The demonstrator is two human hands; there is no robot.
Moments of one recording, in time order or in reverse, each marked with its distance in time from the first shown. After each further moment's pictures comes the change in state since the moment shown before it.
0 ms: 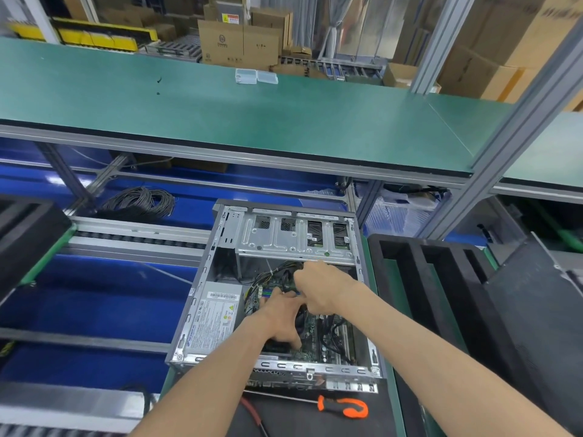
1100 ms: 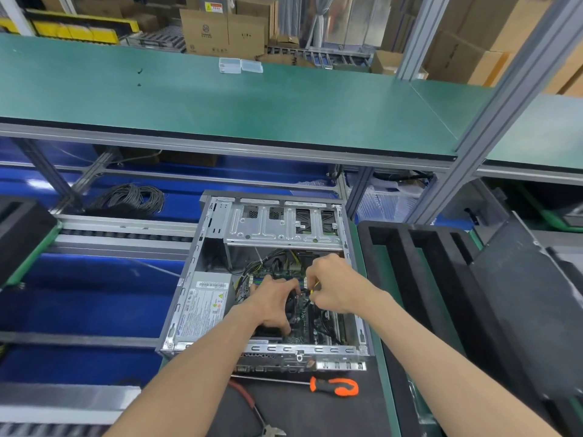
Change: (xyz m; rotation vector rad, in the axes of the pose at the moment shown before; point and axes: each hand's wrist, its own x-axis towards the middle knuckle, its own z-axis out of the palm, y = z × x) left_hand -0.008 0.000 -0.002 -0.090 0.074 0.038; right_hand -0.052 0.017 0.021 0.374 0.169 0.137
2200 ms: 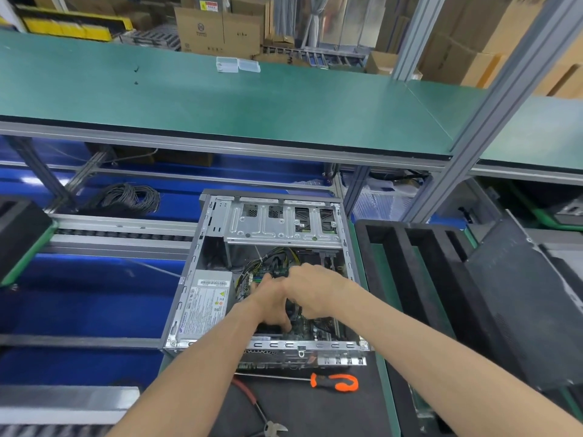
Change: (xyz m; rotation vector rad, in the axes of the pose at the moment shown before) left_hand -0.001 0.002 0.001 0.013 -0.063 -0.029; right_hand 0.012 -0.046 0.001 -0.393 -0.253 -0.190
